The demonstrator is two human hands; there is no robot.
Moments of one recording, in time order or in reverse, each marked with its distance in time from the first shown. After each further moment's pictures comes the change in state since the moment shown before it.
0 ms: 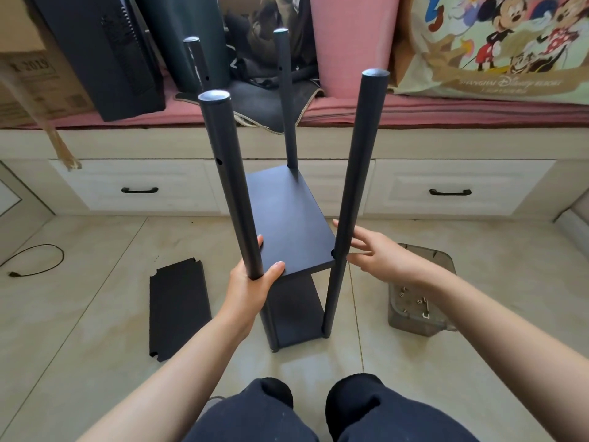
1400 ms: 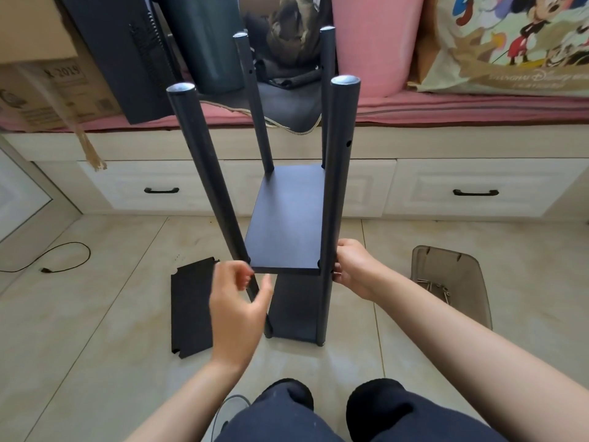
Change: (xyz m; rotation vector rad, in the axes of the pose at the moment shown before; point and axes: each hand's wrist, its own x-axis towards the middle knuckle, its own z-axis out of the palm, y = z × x) left_hand -0.040 0.005 -0.037 0.397 0.416 0.511; right_hand 0.057 -0.022 0.076 0.633 0.205 0.337
